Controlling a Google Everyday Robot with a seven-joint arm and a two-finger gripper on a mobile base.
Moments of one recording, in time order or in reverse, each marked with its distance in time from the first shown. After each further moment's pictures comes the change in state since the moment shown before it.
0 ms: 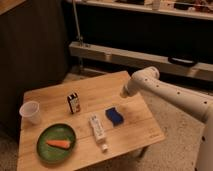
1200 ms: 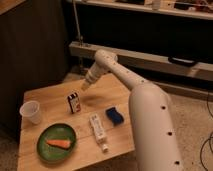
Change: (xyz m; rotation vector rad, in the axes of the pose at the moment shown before) arm -0.177 0.096 0.074 -0.405 0.011 -0.140
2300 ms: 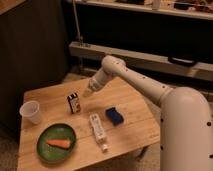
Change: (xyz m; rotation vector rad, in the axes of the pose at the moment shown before) arm 0.032 0.064 -0.018 -0.057 -0.121 -0.043
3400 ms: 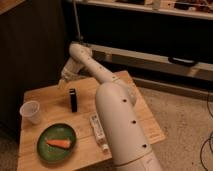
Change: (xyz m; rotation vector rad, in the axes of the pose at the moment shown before) arm -0.138 -0.028 0.088 -0.123 0.137 -0.065
